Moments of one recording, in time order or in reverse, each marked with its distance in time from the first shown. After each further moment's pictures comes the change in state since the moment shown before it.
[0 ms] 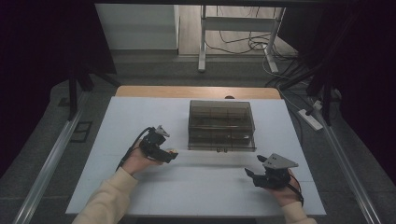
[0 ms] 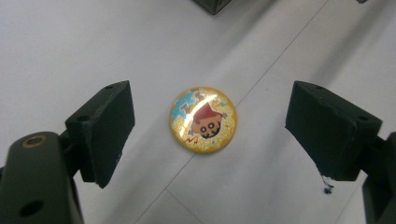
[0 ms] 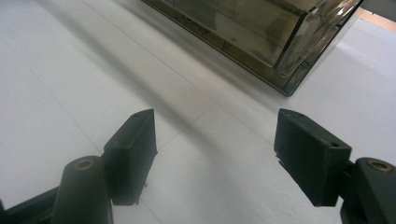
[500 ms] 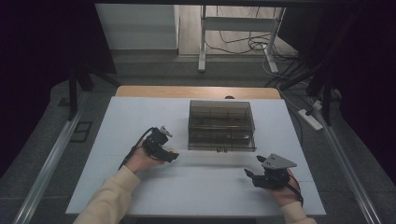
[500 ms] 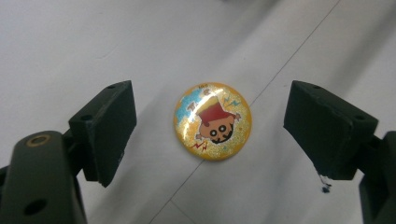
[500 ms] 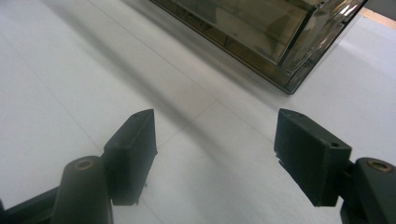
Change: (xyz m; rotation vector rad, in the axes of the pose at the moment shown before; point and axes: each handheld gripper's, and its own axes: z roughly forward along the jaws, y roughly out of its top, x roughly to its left) left arm 0.004 0.003 0.018 0.062 0.006 0.003; right arm 0.001 0.000 0.002 0.013 -0.003 -0.015
